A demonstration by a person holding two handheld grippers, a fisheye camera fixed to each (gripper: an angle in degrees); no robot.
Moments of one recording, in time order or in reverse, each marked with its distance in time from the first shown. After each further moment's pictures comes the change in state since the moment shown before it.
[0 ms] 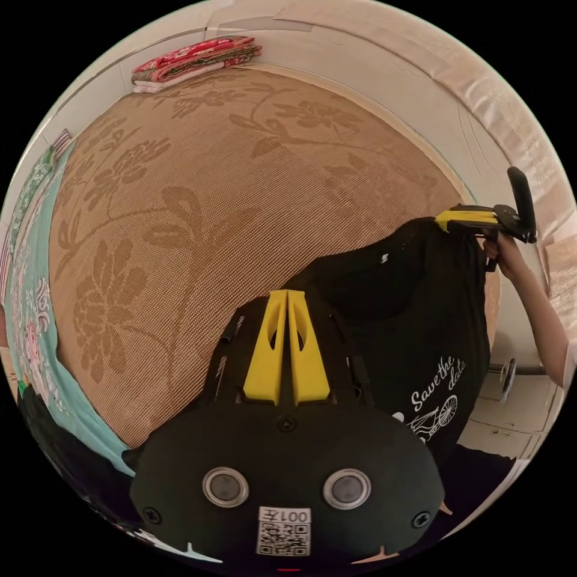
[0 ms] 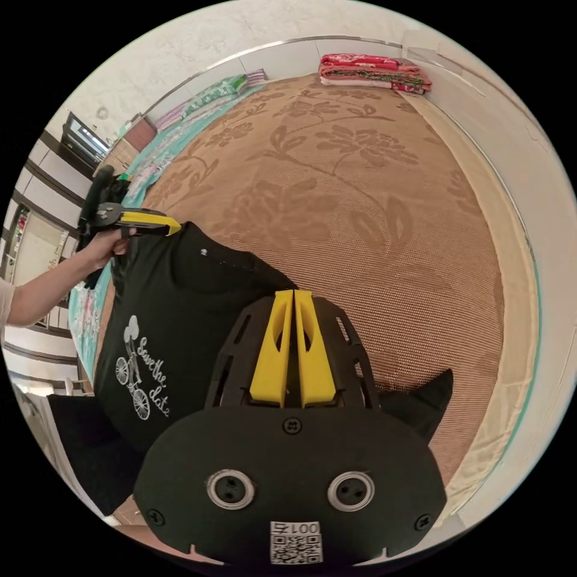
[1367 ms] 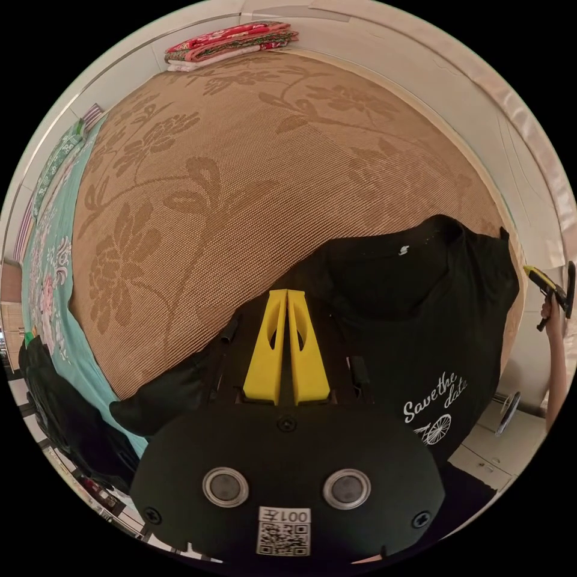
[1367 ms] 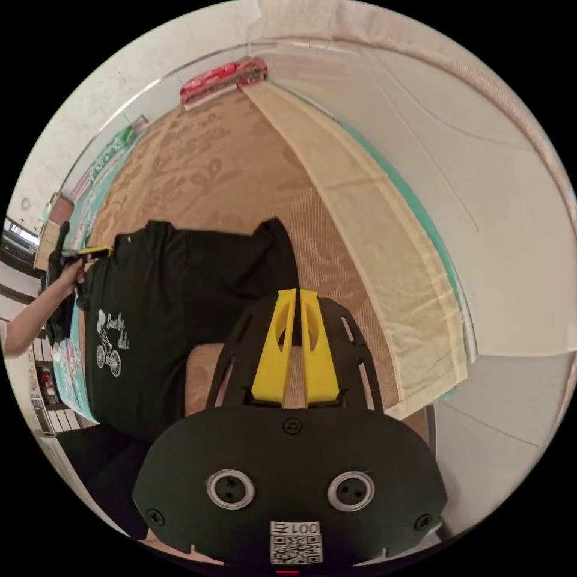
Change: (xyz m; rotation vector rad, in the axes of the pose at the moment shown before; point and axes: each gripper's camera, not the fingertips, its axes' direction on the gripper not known) left arm 0.029 -0.042 0.035 -0.073 -0.133 -0.146; right arm 0.055 0.196 -0.156 0.124 0.173 0.410
